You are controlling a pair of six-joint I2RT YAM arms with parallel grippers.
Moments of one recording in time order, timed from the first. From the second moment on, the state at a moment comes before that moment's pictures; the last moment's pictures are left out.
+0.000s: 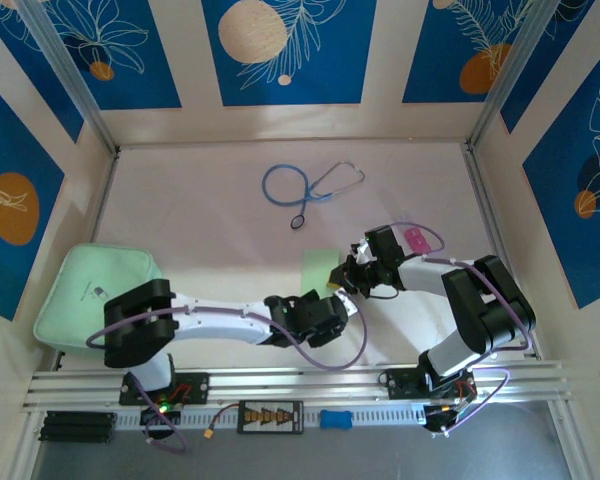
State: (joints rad) left arm -1.33 1.69 1.01 -0.33 -0.39 -0.10; right arm 0.38 1.54 0.58 -0.05 -0.72 0.93
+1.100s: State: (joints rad) left arm -1.20 1.70 1.01 -0.30 -0.16 -0.24; right arm 0.38 1.36 0.53 -0.10 -0.68 0.95
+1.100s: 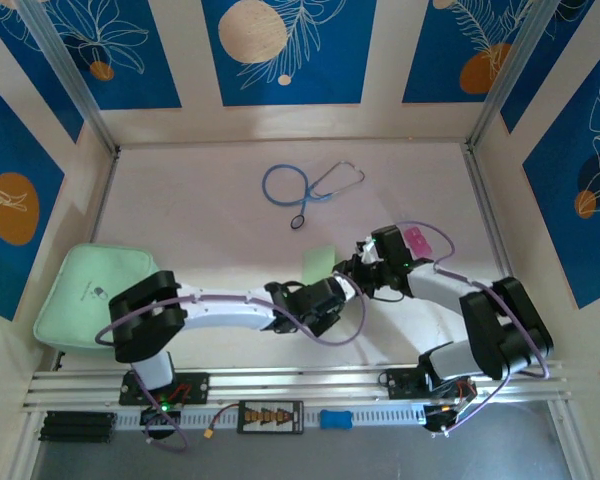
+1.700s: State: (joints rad) left arm -0.99 1.65 0.88 -0.11 0.28 -0.44; right arm 0.48 1.10 0.39 -0.19 -0.61 1.02
